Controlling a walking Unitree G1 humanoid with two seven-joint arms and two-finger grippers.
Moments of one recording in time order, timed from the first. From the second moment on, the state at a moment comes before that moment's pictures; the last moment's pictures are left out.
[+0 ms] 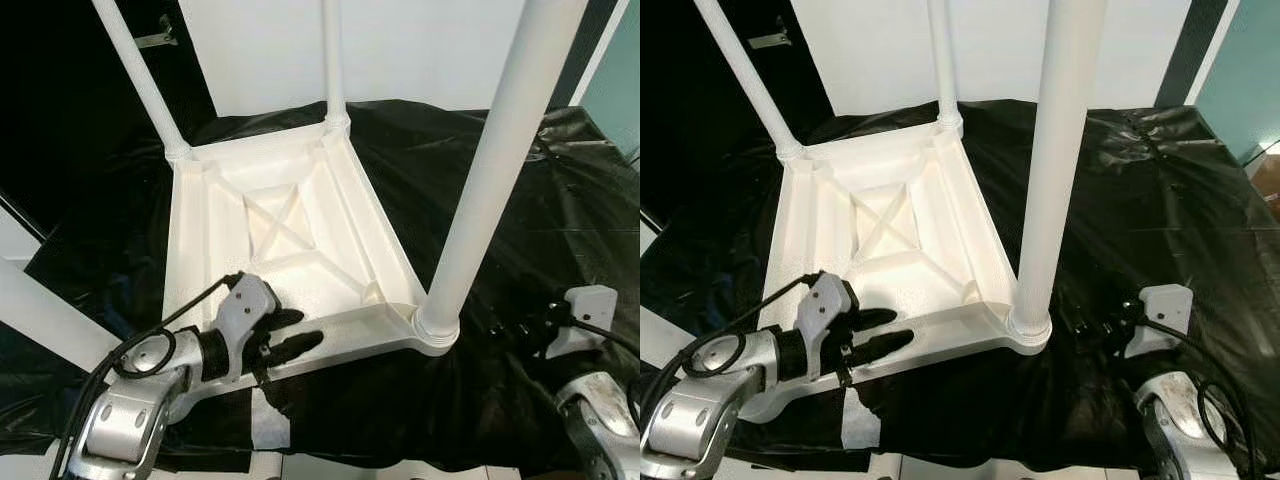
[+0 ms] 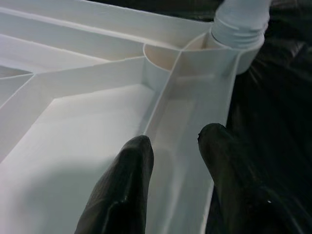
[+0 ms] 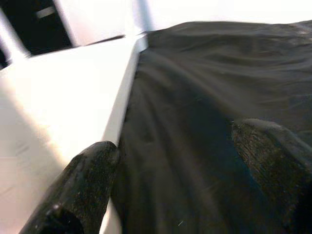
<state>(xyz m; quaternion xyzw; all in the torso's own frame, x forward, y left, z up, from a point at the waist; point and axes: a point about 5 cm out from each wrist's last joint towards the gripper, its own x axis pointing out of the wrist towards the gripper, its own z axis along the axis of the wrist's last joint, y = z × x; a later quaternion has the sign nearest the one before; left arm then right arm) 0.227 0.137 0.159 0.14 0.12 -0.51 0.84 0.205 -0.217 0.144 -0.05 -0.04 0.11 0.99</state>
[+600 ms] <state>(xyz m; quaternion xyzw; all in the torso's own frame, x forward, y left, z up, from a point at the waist) 0.228 0.126 0.138 0.24 0.15 -0.54 0.79 0.193 -0.215 0.147 -0.09 0.02 0.25 0.96</state>
